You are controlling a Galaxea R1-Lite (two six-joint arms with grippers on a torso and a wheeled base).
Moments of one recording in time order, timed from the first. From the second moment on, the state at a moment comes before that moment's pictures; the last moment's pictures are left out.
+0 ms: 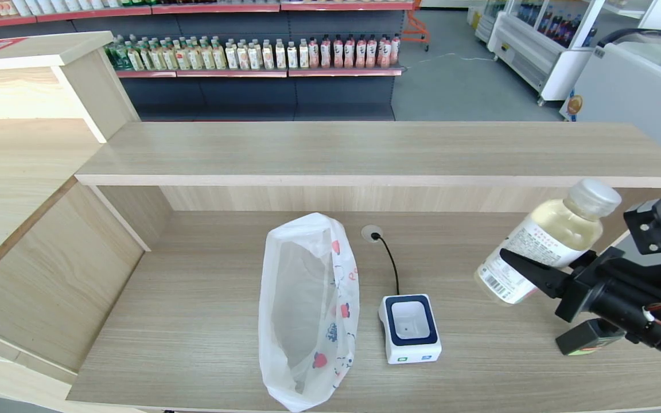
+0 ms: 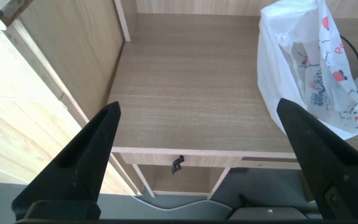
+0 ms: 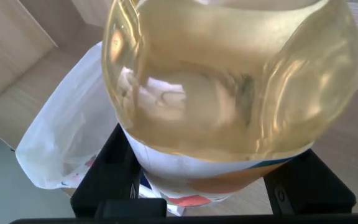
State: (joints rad) left arm 0.00 0.00 0.00 0.00 0.00 0.00; right arm 0.19 1.49 -0.22 -1.31 0.38 -0.02
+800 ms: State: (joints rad) left arm 0.00 0.00 0.00 0.00 0.00 0.00; right arm 0.24 1.42 -0.21 -1.20 0.37 -0.01
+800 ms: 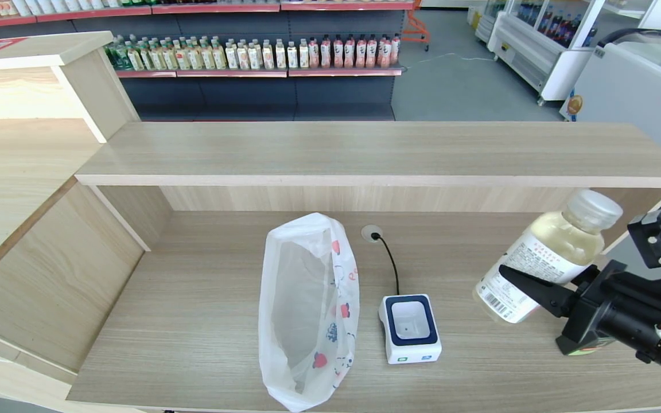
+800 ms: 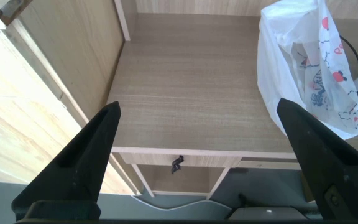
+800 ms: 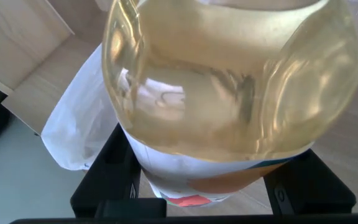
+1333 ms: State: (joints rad) left arm 0.00 0.00 0.00 0.00 0.00 0.00; right arm 0.35 1.49 -0.26 -1.22 0.37 0.09
